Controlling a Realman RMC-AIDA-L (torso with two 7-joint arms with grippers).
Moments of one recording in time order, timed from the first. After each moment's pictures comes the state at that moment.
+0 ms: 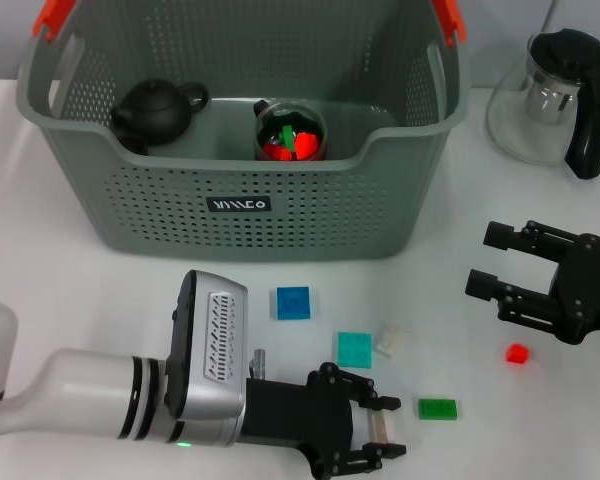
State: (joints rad) left arm -0.69 -2.18 0.77 0.07 2.11 1.23 -0.60; right arm 0.39 2.06 -0.69 -0.54 -1.79 -1.70 1.15
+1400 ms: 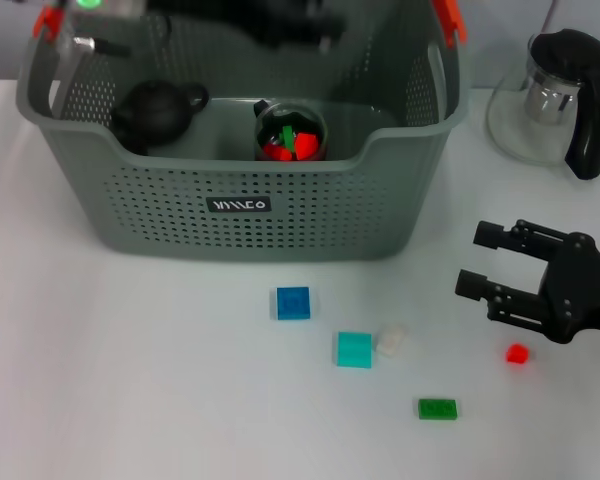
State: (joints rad) left arm -0.90 -2.00 0.80 0.91 2.11 1.43 -1.89; right arm 0.39 2.07 -0.69 -0.54 -1.79 -1.70 1.14
